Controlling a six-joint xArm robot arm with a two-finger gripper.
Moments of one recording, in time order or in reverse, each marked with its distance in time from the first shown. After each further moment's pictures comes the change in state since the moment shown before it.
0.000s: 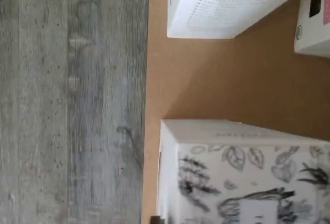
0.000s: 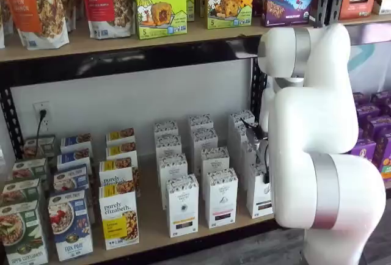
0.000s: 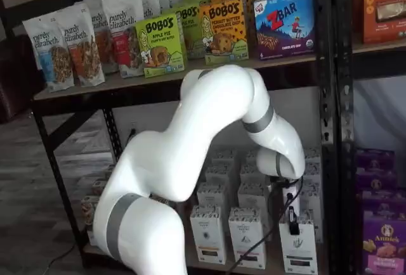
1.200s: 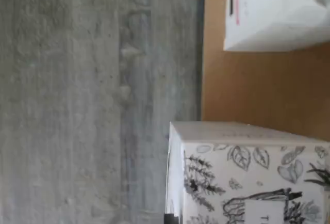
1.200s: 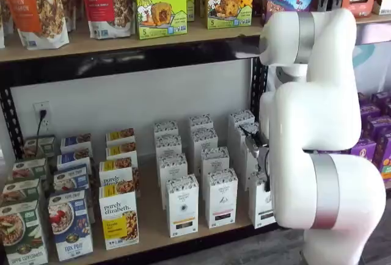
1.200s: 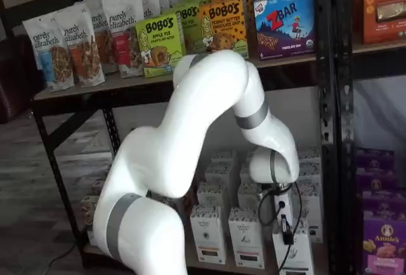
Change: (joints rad) arm 0.005 -0.129 0.244 -0.150 -0.080 0.146
